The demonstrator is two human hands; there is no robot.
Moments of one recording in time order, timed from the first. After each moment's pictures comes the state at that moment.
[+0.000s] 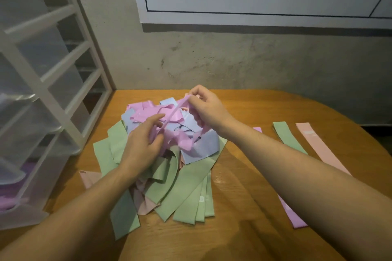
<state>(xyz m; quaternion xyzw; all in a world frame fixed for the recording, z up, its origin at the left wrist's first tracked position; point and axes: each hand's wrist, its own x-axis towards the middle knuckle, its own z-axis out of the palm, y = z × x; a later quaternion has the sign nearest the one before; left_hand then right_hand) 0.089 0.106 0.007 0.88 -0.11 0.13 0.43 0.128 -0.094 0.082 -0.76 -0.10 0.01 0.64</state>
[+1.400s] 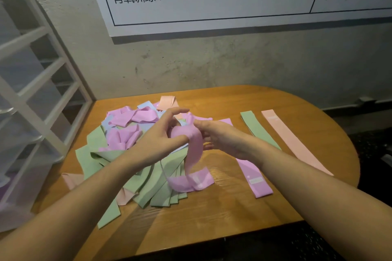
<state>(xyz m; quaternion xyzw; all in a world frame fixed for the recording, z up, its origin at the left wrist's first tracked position) 0.027 0.007 0.085 0.82 -0.25 -0.06 0.52 0.021 -0.196 0.071 -0.73 -0.06 0.21 0.65</state>
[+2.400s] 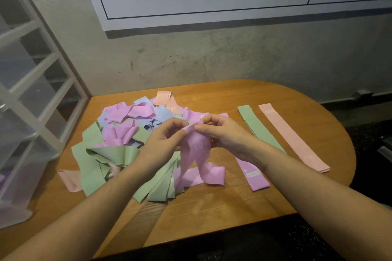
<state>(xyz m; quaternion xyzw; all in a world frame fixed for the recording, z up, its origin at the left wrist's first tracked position) 0.004 -0.015 0.063 0.74 -0.15 -0.08 0.66 0.003 -0.205 0.062 -0.69 -0.02 0.11 0.72</state>
